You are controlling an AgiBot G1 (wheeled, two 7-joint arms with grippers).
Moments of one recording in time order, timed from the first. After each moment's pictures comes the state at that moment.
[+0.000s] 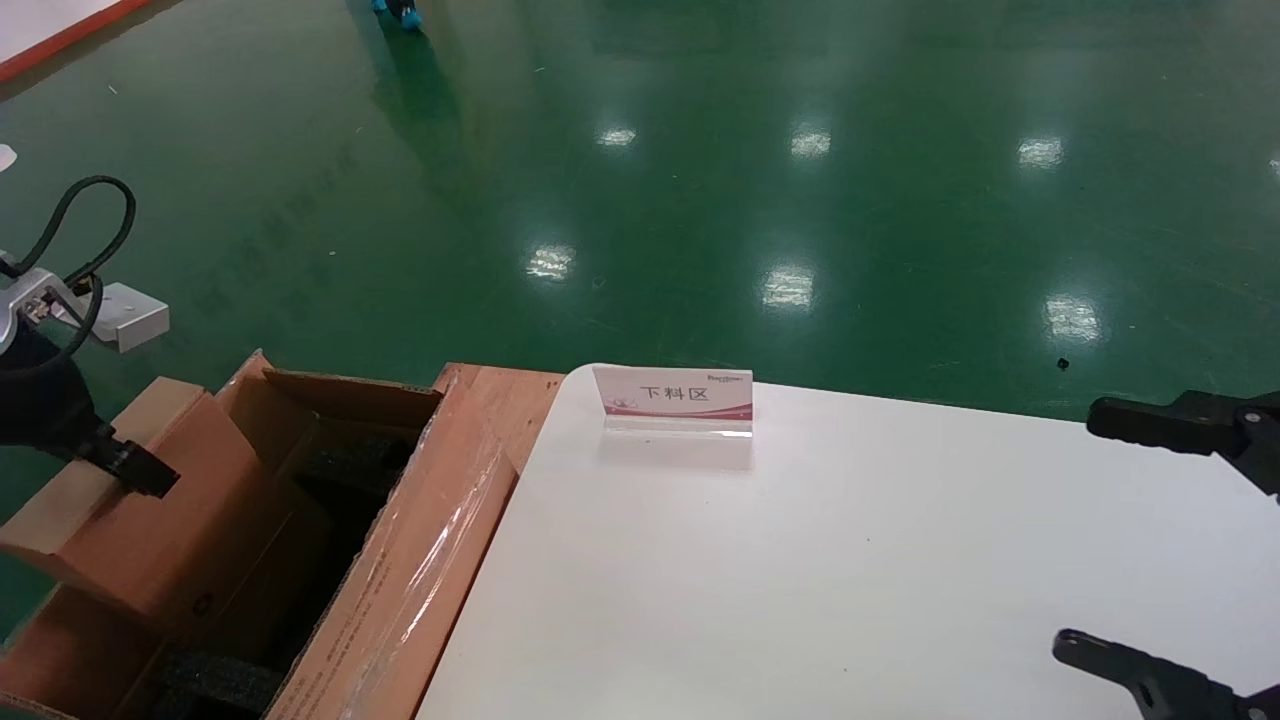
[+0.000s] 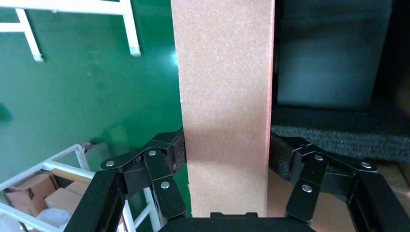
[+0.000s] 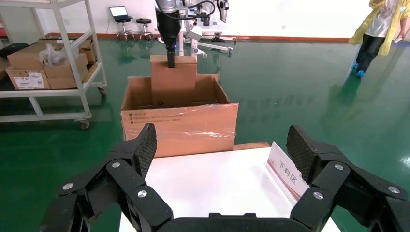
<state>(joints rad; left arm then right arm) -2.57 0.60 2.43 -1.04 1.52 1.30 -1.48 1.08 -0.60 -0.30 1.28 -0.72 -1.49 0.18</state>
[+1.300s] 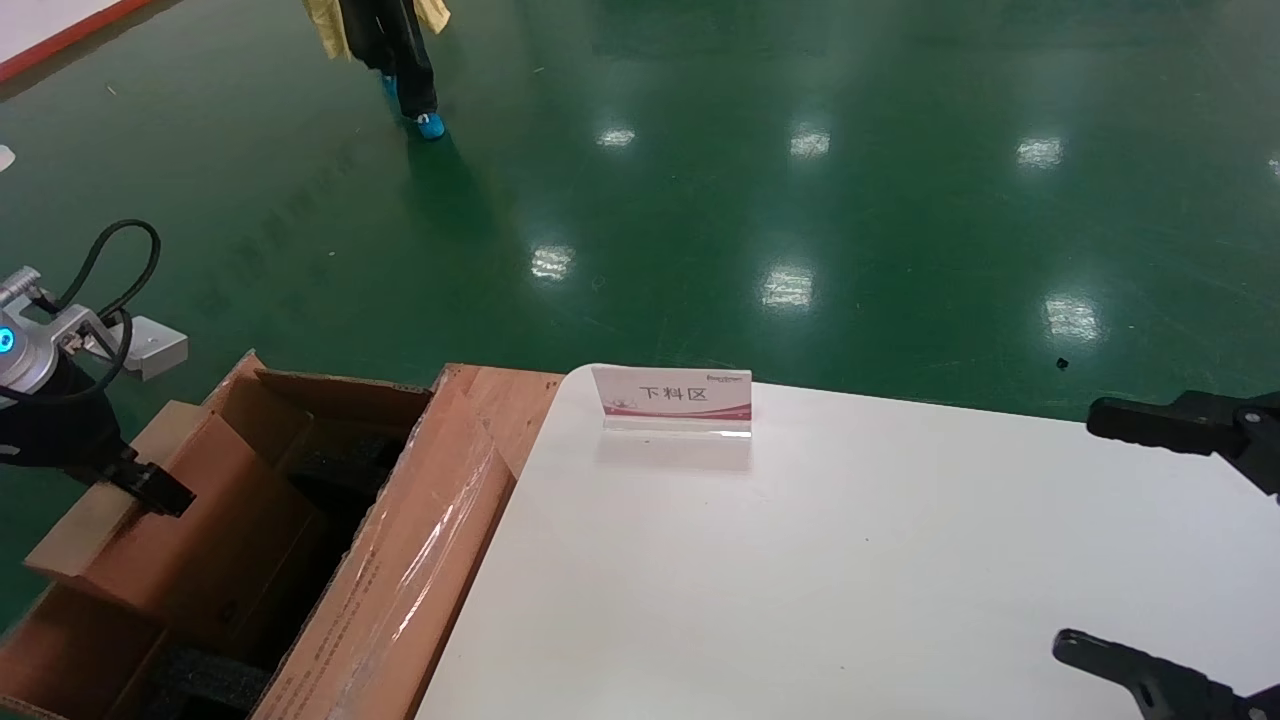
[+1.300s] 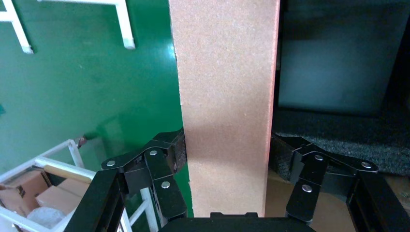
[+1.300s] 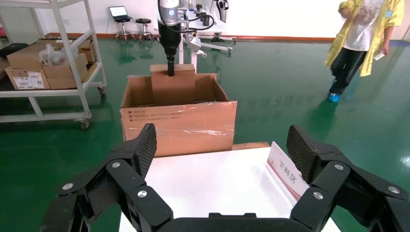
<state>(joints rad) -2.39 0.63 2.42 -0.88 1.45 1.23 -1.40 1.08 -0.60 -0.30 1.28 -0.72 -1.49 0.18</state>
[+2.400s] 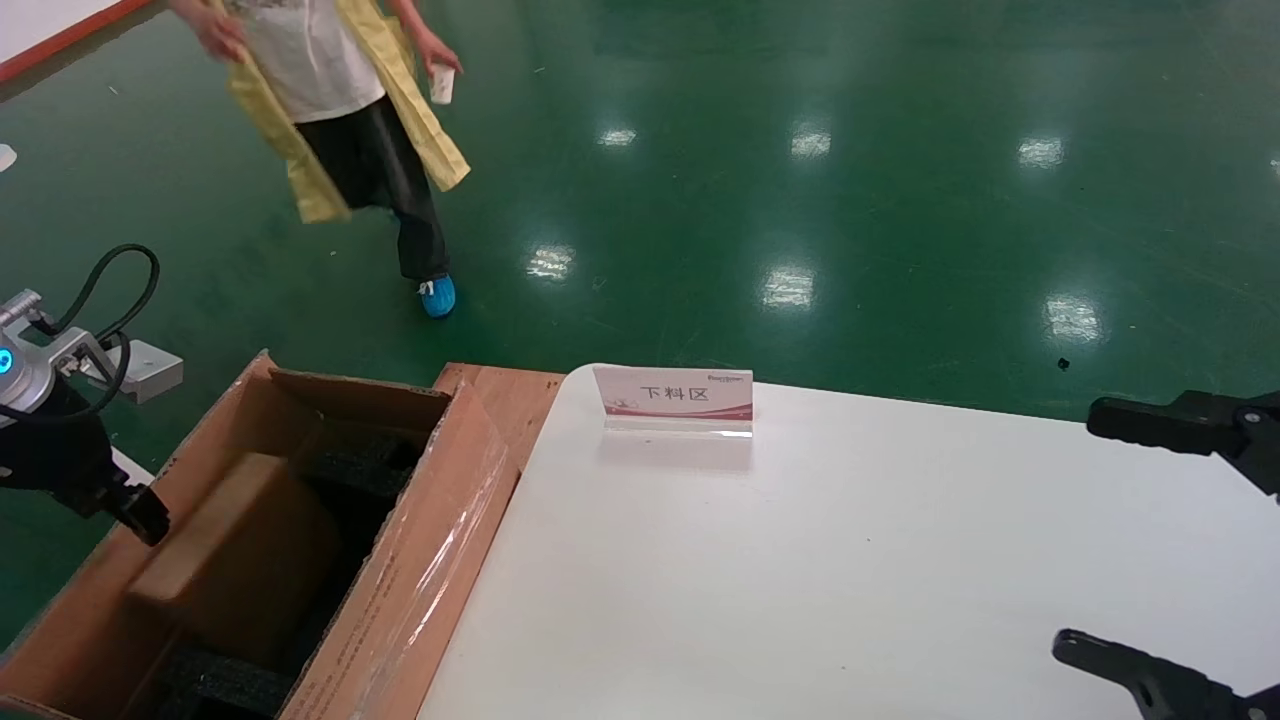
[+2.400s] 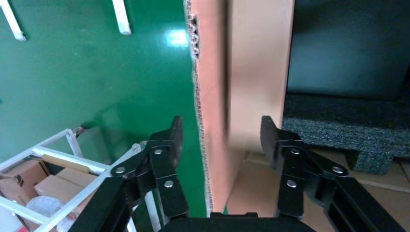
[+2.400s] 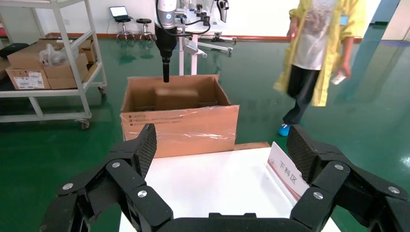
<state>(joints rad) -2.36 0.62 2.43 -0.86 1.43 1.24 -1.39 1.08 -0.60 -0.30 1.28 -0.72 -1.49 0.18</state>
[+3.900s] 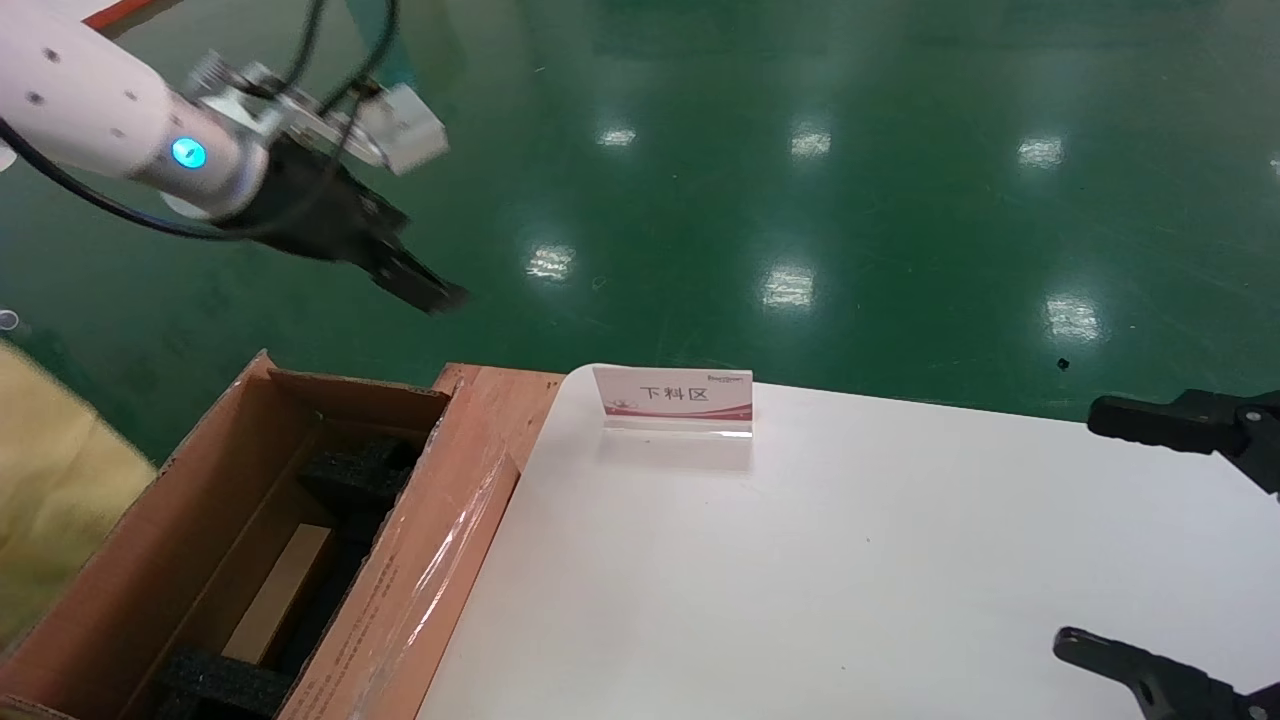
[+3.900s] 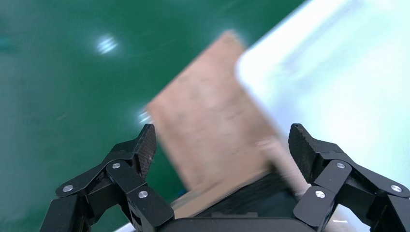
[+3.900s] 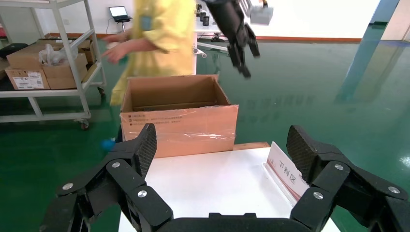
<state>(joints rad) -2.38 0.68 1.95 -1.13 1.39 1.01 -1.08 1.08 -0.60 -0.30 1.28 -0.72 -1.49 0.17</state>
